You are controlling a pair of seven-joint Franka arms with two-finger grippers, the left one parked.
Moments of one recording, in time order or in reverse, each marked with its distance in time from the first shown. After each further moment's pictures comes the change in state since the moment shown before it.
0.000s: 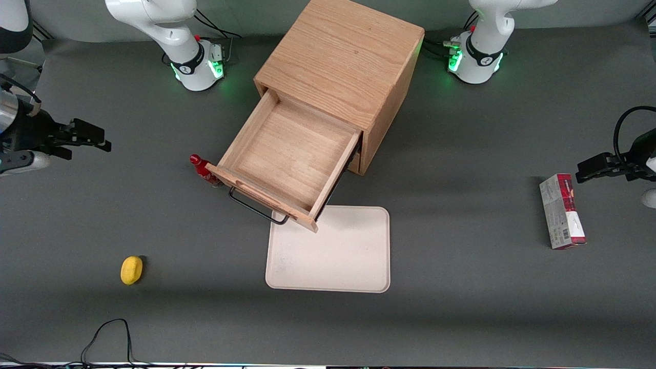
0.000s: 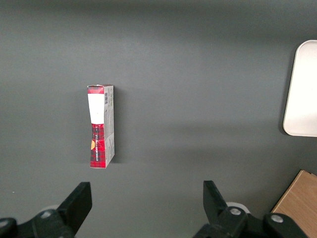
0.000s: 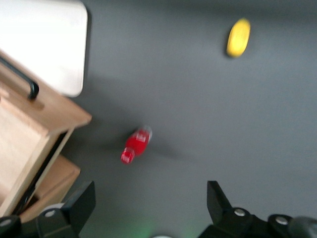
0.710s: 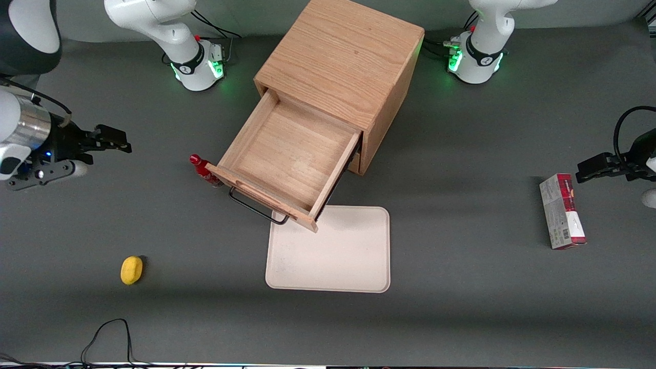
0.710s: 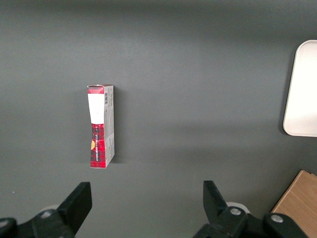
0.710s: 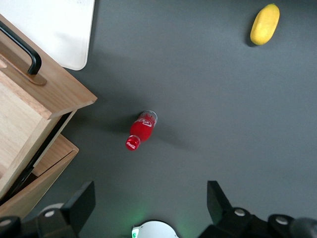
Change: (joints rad) arm 0.305 0.076 -0.257 0.056 0.004 -0.124 -0.050
